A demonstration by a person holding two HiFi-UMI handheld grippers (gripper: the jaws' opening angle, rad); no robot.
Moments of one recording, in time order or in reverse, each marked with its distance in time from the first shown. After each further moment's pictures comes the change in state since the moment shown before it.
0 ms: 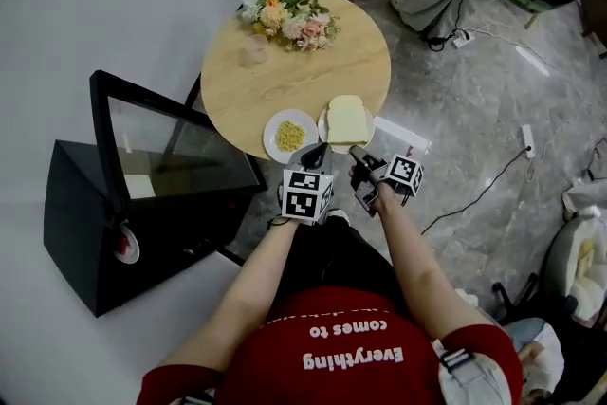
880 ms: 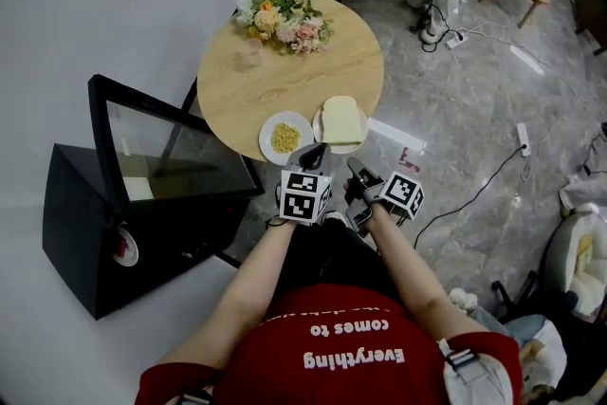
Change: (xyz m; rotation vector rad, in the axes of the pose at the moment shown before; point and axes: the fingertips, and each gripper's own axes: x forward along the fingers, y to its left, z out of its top) left arm -0.006 -0.012 0.010 0.035 -0.021 -0.026; right arm -0.044 0.060 -0.029 -0.044 -0.114 -0.026
